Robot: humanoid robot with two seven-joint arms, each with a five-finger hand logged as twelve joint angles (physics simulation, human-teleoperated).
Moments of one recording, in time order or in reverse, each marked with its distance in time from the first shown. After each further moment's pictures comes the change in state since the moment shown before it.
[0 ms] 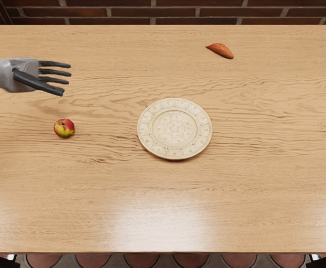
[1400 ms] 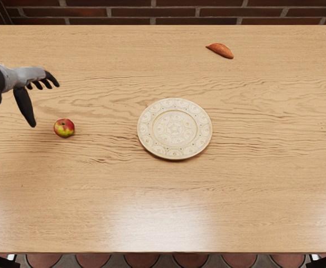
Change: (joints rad) left arm -0.574 0.142 0.654 -0.894 0.788 0.662 0.159; right arm -0.005 0.000 0.001 0.003 -0.005 0.001 -0.009
